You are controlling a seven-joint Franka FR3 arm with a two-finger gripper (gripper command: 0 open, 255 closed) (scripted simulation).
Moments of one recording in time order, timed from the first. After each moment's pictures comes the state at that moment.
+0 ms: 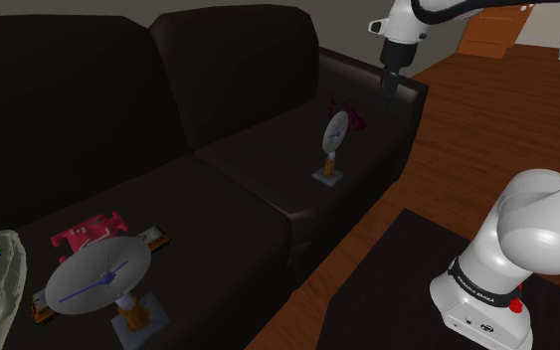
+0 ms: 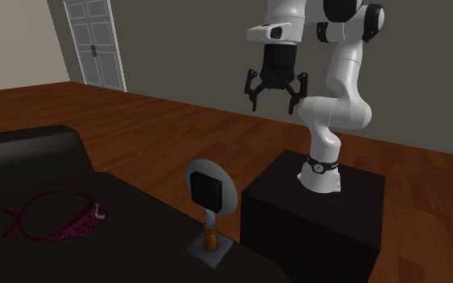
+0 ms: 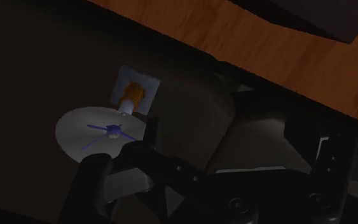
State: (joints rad) arm 0.07 -0.59 -0.22 -2.27 -0.13 1.76 -0.58
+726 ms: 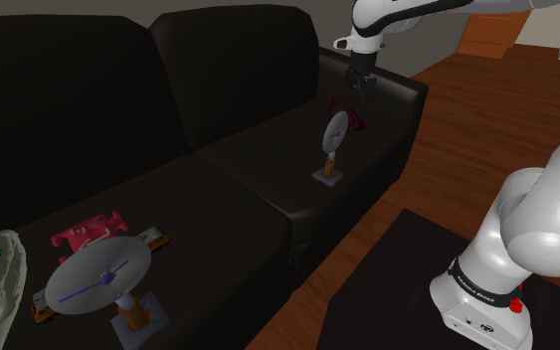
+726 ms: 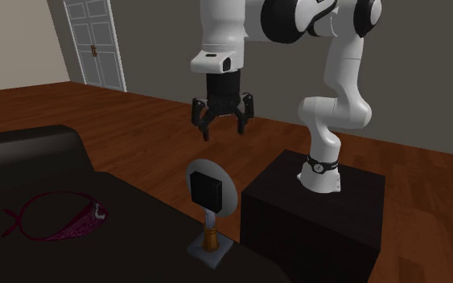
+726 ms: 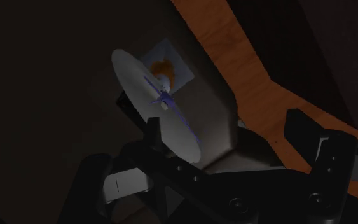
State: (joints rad) arm 0.17 -0.11 -0.45 -1.94 -0.07 1.82 -1.27
